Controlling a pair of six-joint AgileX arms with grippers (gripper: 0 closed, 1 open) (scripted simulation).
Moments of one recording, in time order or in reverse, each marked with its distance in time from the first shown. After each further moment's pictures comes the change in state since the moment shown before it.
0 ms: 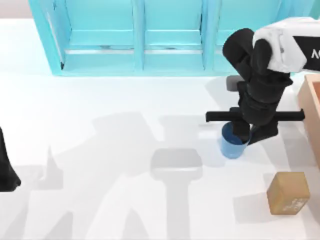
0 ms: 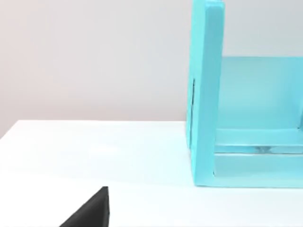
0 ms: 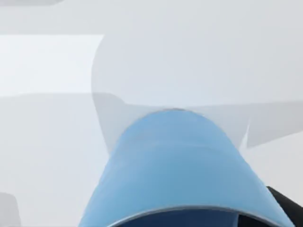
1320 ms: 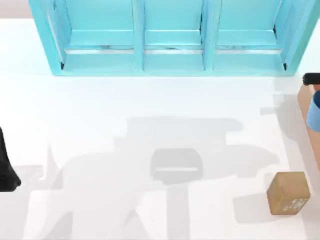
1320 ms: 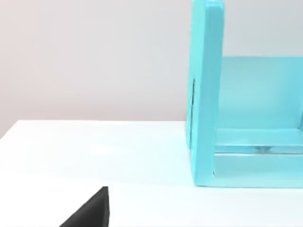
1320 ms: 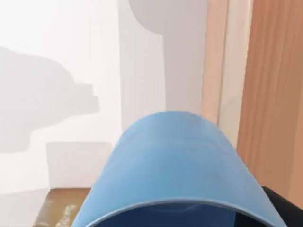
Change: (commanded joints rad) left arm 0.000 0.000 0.000 0.000 0.000 0.000; right arm -0.361 -0.266 0.051 -0.311 -0.007 -0.368
